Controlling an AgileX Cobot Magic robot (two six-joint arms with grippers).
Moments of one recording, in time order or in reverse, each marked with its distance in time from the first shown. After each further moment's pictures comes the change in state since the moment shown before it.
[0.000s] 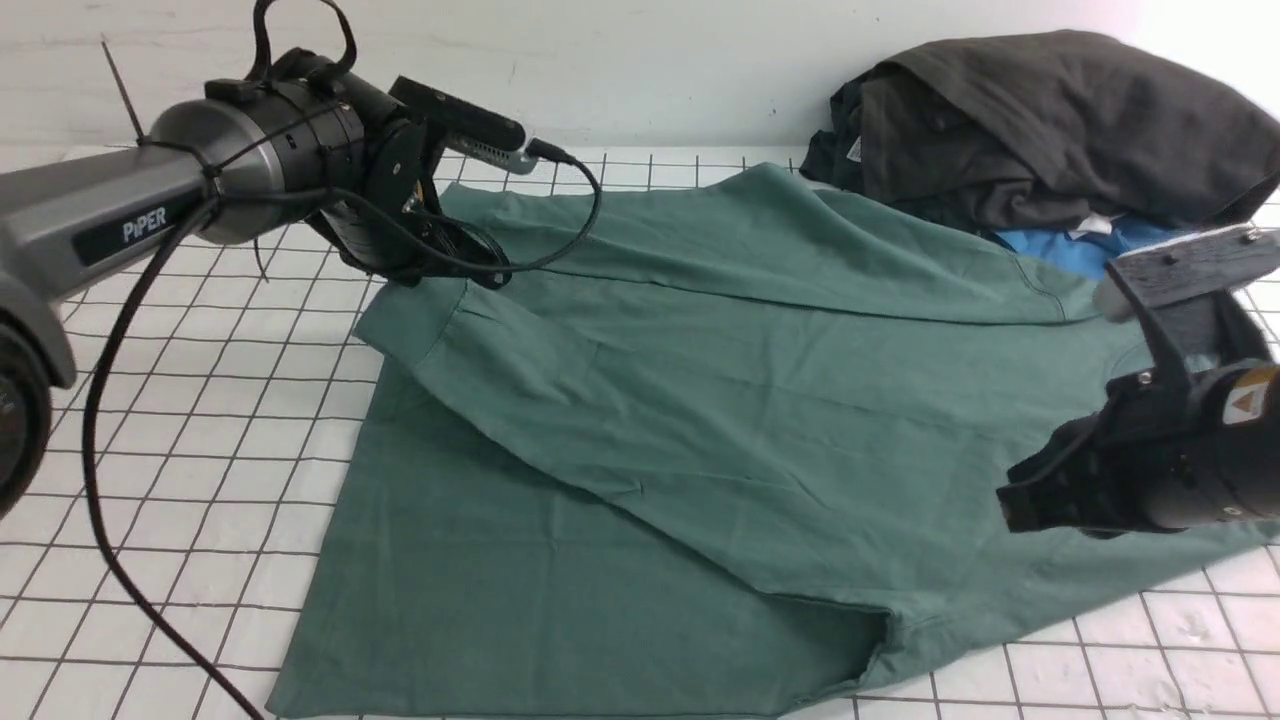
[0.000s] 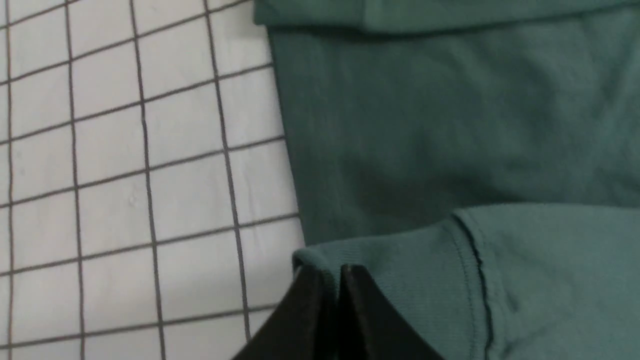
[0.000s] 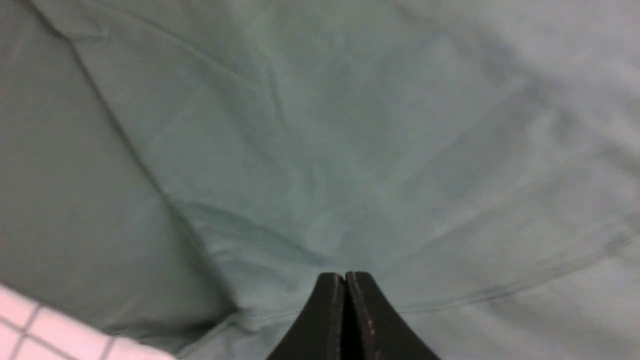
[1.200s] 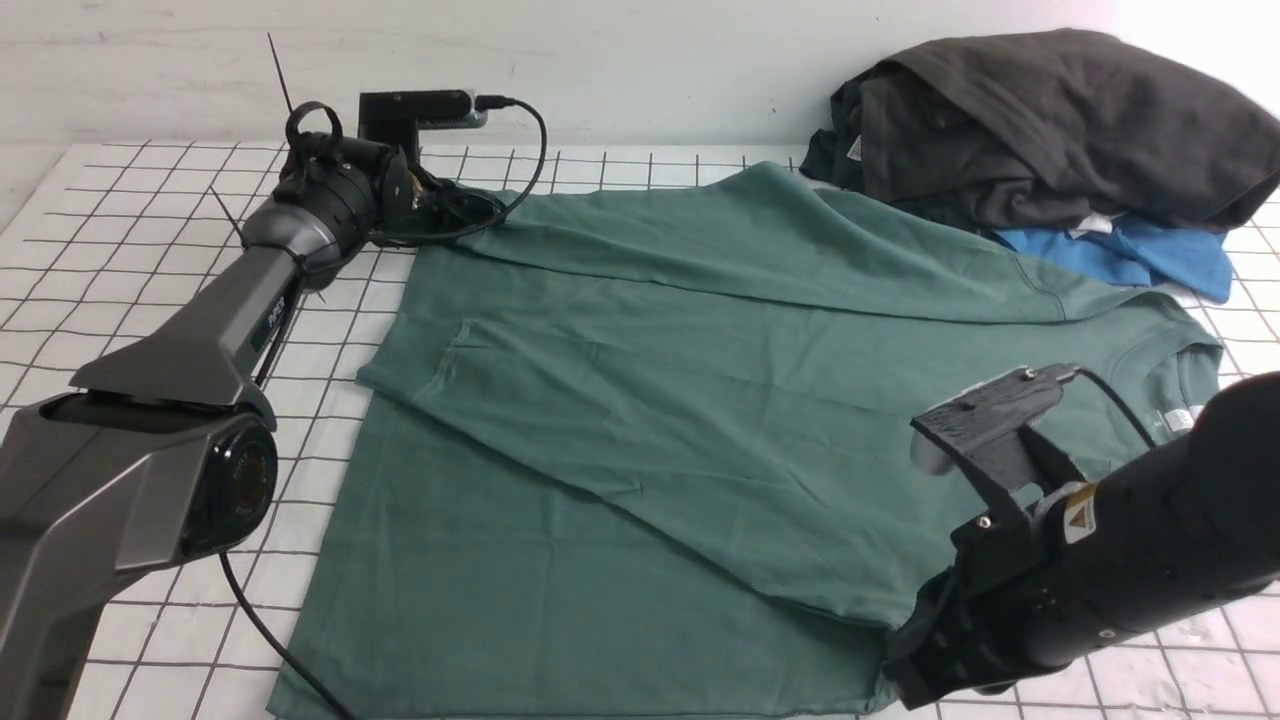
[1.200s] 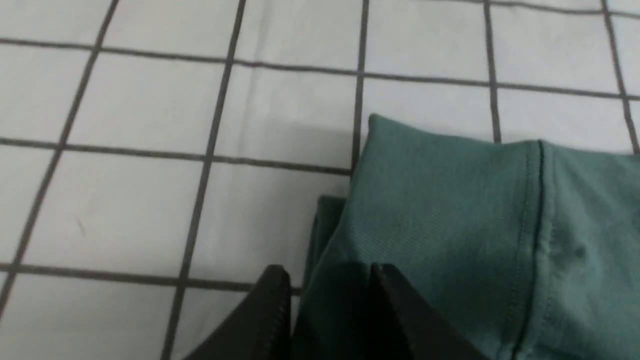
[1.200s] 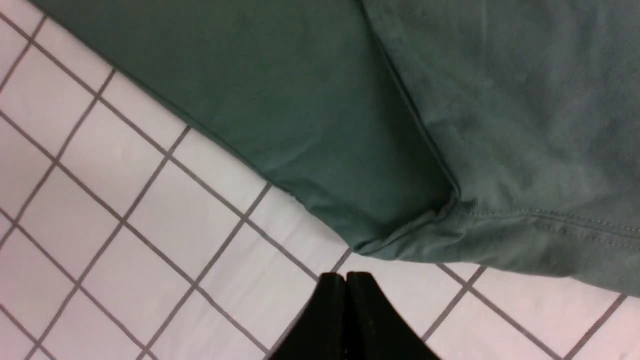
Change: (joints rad) right arm 0.203 0.063 0.009 0.059 0.136 -0.047; left arm 0.134 0.650 -0.826 -0.251 -0.116 -0.023
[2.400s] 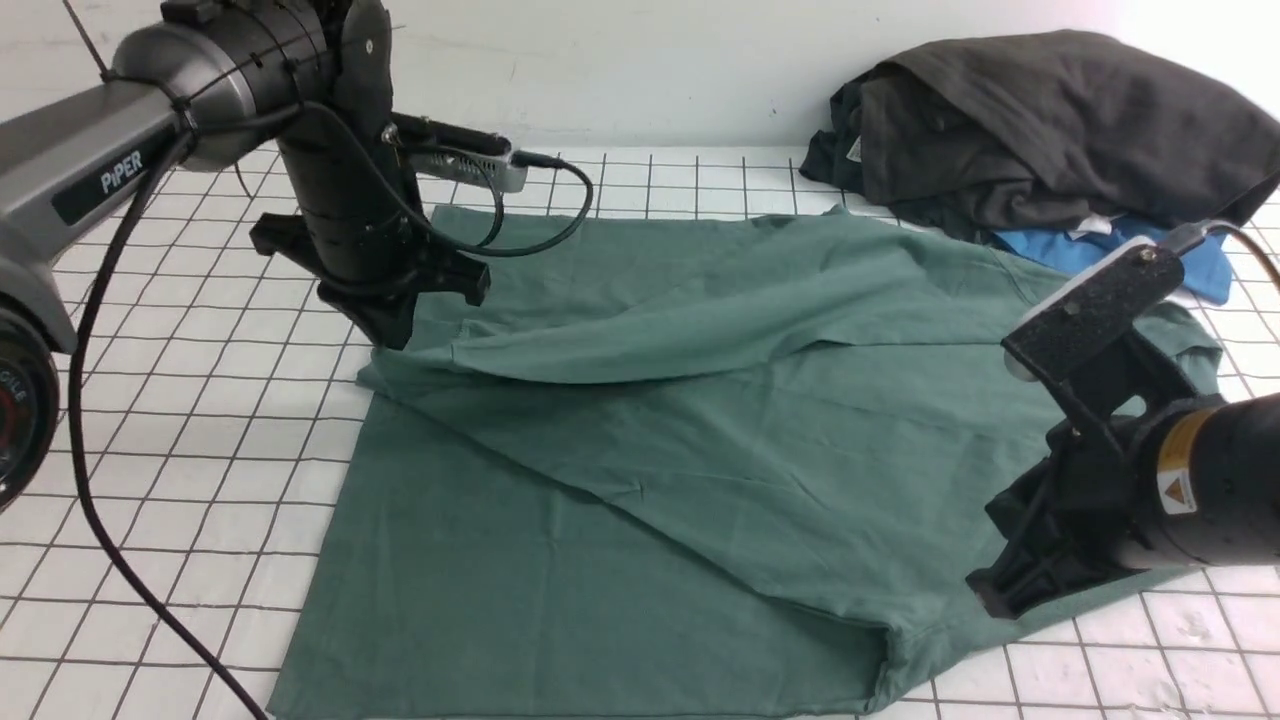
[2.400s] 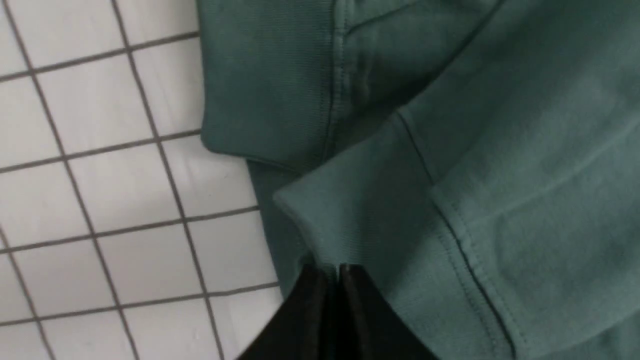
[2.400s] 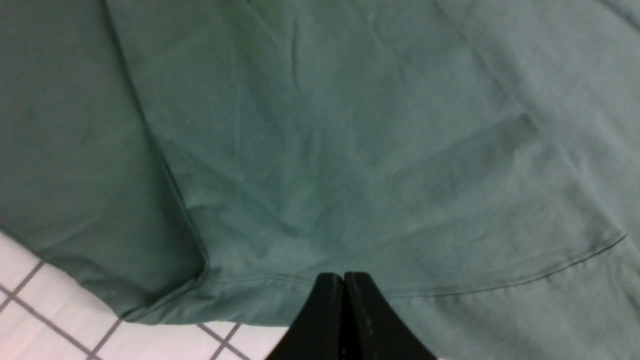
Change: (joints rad) right arm 0.000 -0.117 0.000 -0.554 -0.098 0.320; left arm -0.116 -0.669 0.680 -0.046 0.667 0.233
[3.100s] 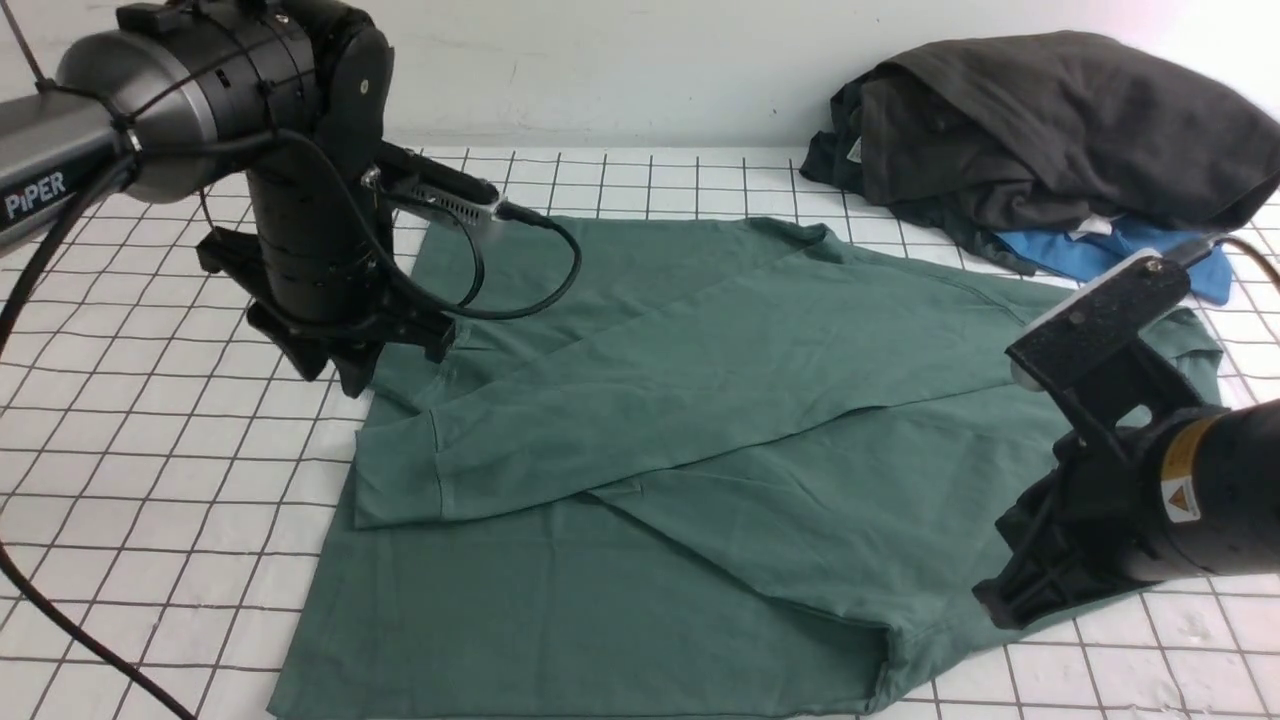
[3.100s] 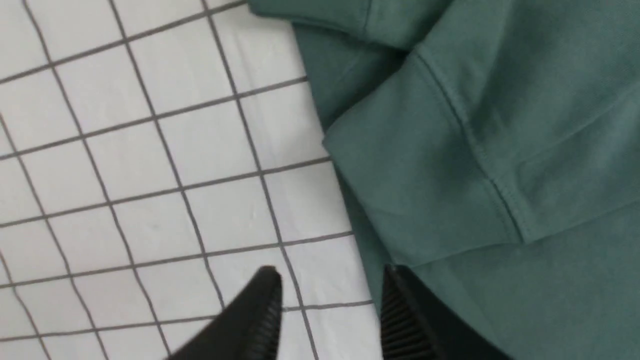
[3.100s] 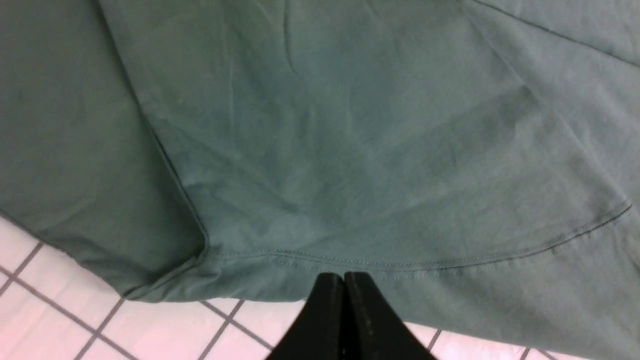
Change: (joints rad) right arm 0.000 -0.001 0.000 0.016 0.052 0.017; left arm -0.051 -0.197 0.291 0.144 -0.020 -0.033
